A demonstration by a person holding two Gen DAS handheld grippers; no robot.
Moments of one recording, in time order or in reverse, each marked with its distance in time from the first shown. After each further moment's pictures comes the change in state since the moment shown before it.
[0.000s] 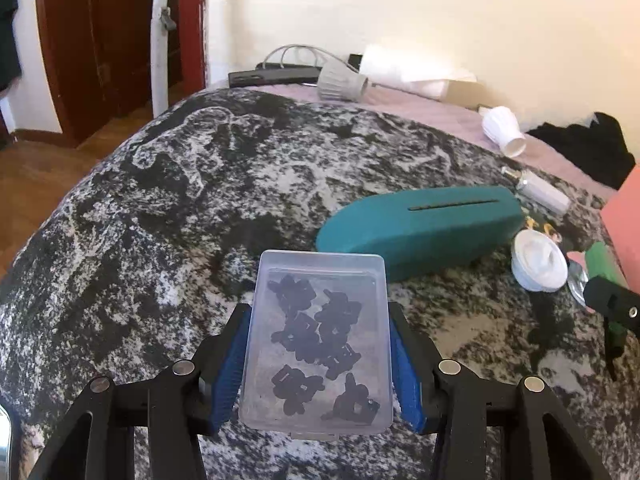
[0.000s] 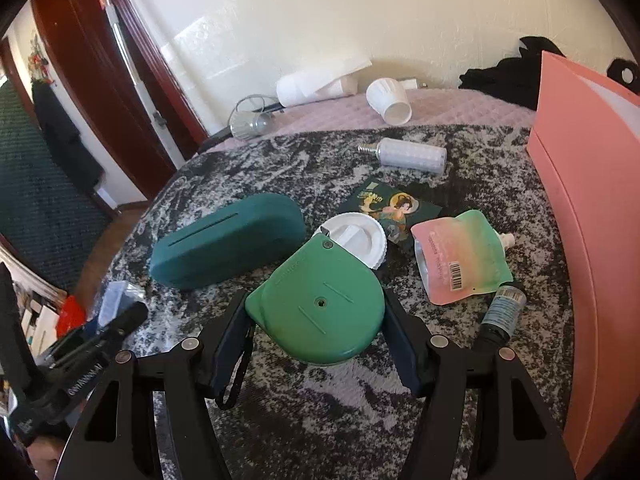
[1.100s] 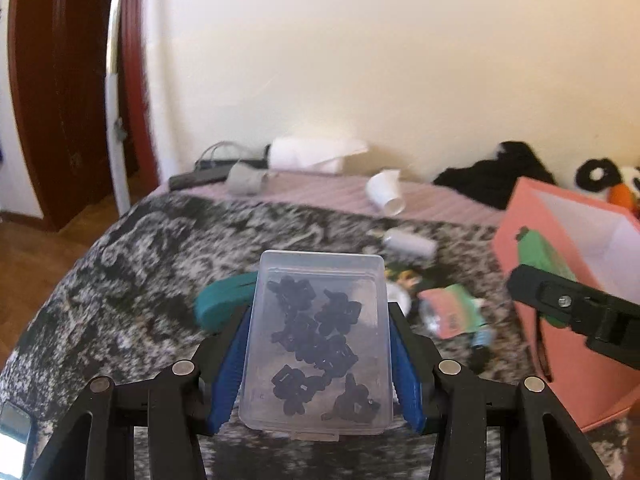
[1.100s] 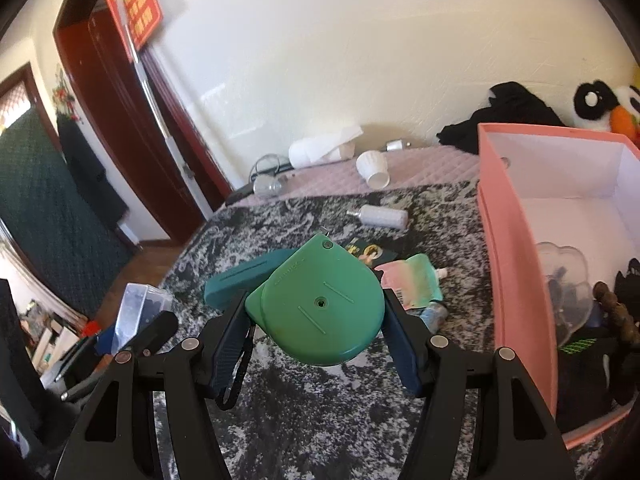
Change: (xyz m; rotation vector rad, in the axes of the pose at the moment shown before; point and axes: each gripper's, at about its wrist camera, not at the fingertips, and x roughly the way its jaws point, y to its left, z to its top) left arm -0.122 -0.120 -0.002 0.140 -0.211 -0.077; right arm -0.134 -0.026 0.002 0.026 -0.167 0.066
